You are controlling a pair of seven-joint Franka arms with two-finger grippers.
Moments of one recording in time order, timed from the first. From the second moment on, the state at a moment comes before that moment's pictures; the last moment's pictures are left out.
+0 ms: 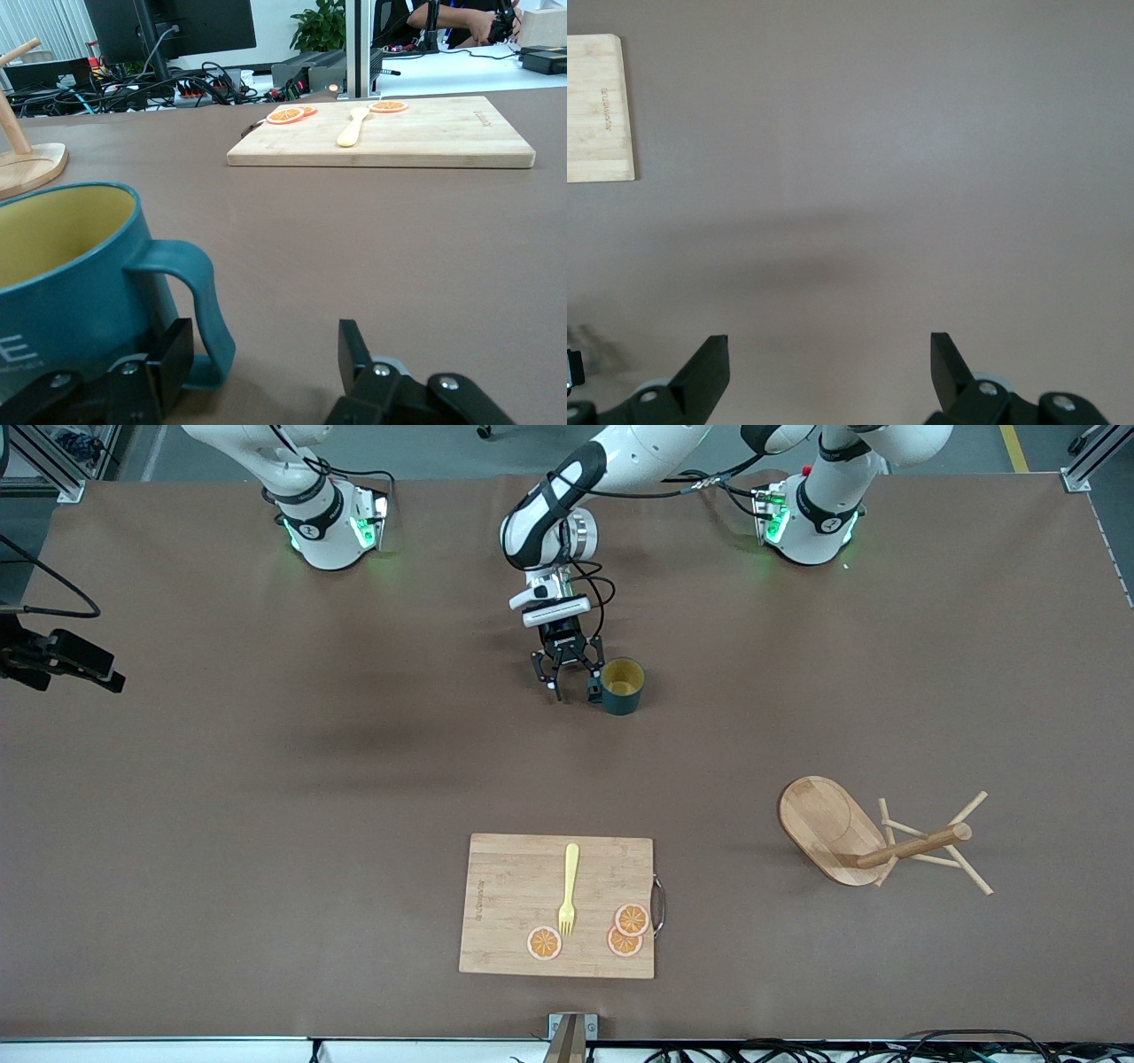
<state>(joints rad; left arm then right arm) -1.04 0.84 -0.29 -1.81 1.55 1.76 -2.49 -0.04 0.03 -0.05 -1.57 0.04 1.60 -0.03</state>
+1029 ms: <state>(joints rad) -1.02 0.84 -0.28 -1.79 1.56 1.77 -2.49 -0.04 0.03 -0.05 -1.57 0.04 1.59 -0.03</state>
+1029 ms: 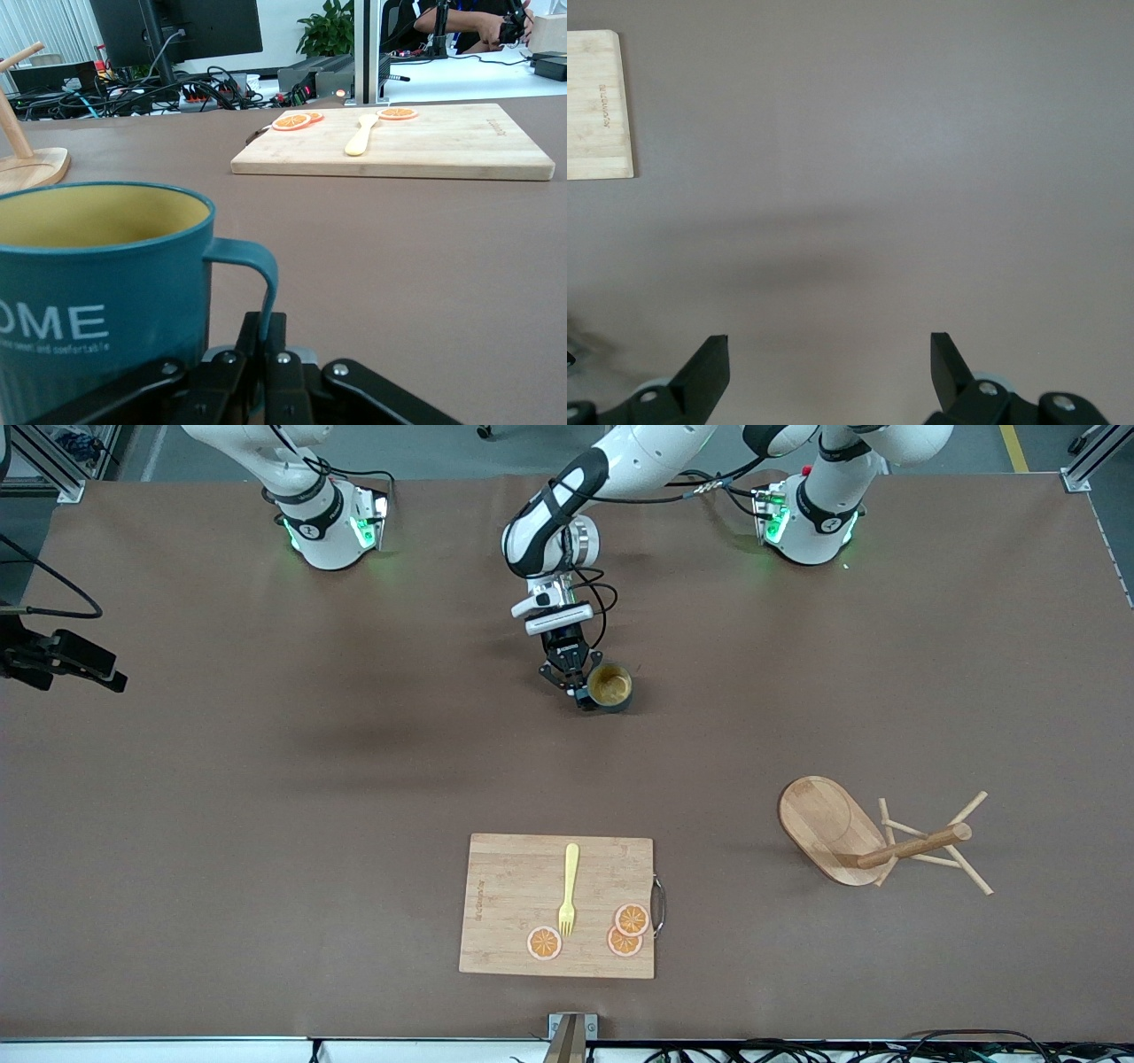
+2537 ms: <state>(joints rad) -0.42 0.33 -0.28 -1.60 0.31 2.23 -1.90 -0.03 0.02 -0.04 -1.57 0.04 1.59 -0.03</state>
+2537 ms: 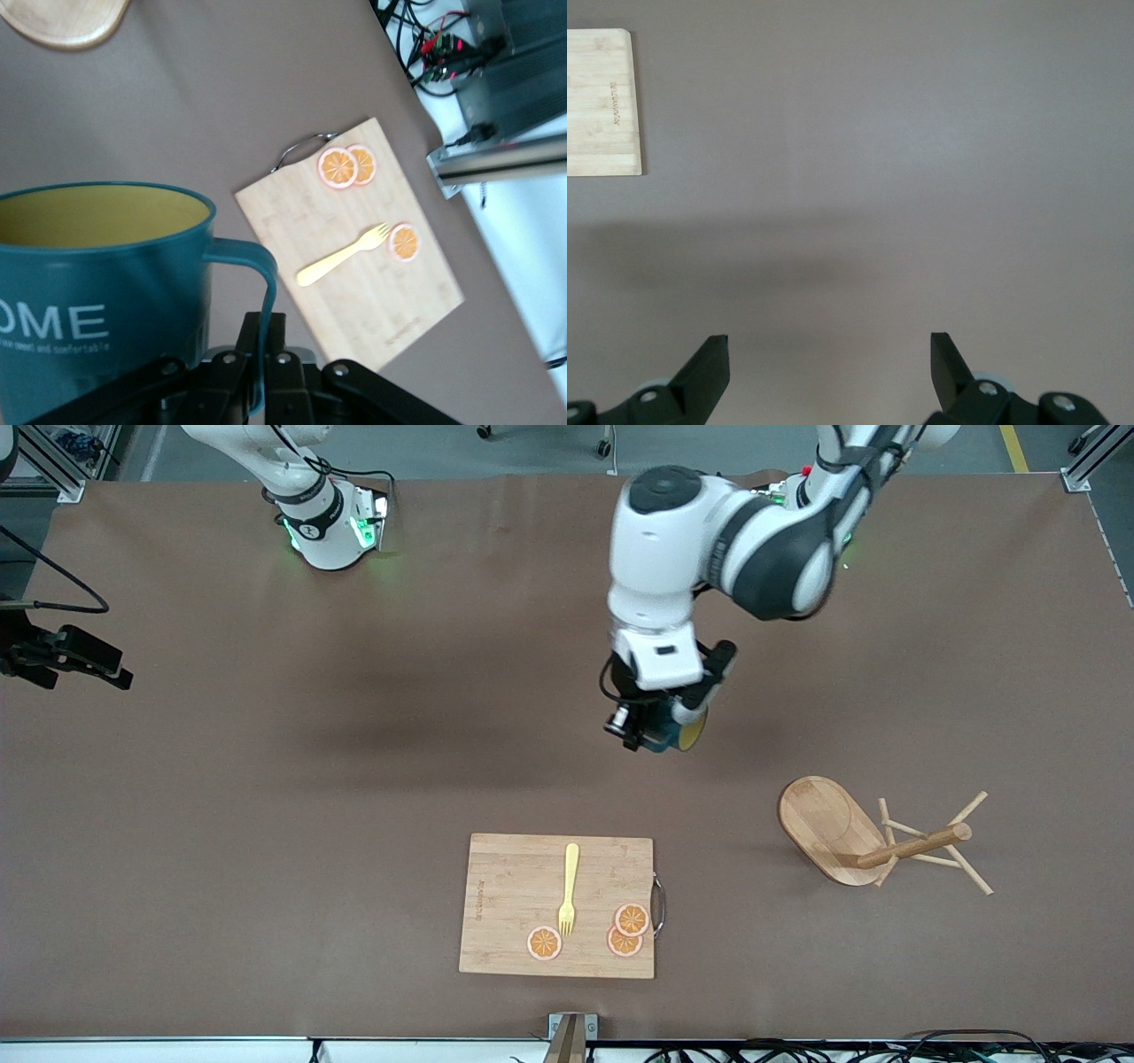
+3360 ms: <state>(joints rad) -0.02 0.26 -0.28 -1.67 -0.52 2.34 -1.42 -0.01 0.02 -0.04 -1.57 0.04 1.59 -0.03</state>
